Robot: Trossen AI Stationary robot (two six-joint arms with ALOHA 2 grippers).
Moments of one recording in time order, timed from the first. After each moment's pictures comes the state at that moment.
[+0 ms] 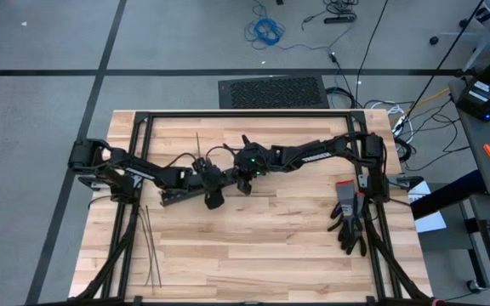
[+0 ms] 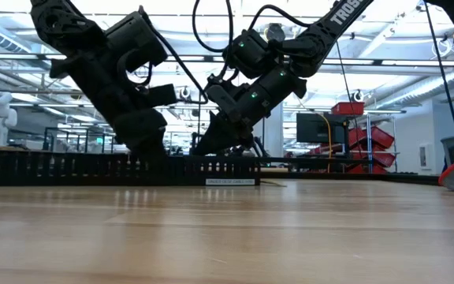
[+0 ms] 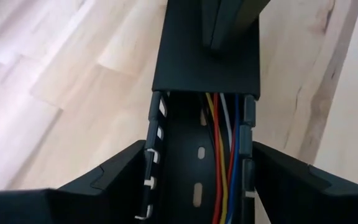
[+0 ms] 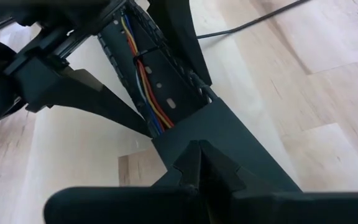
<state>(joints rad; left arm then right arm) -0.01 1.54 0.61 0.03 -0.39 -0.27 -0.17 2.04 1.19 0.08 -0.12 0.16</state>
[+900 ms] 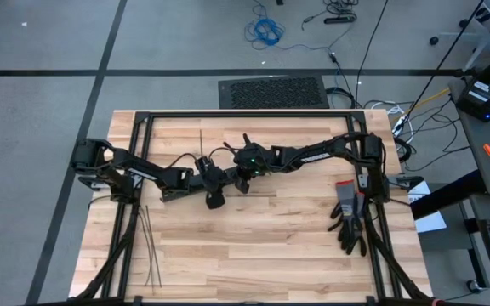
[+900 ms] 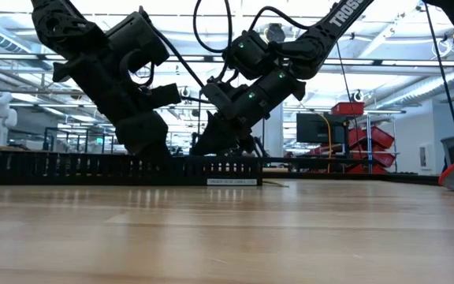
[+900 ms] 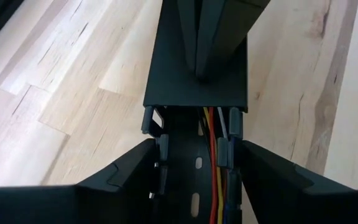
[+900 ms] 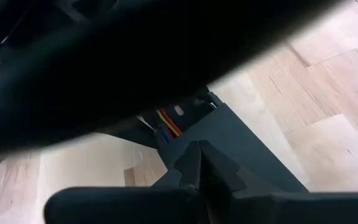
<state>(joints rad) 0.00 1.58 0.61 0.11 -0.41 -0.14 -0.16 2.06 1.19 0.11 -0.13 0.28</state>
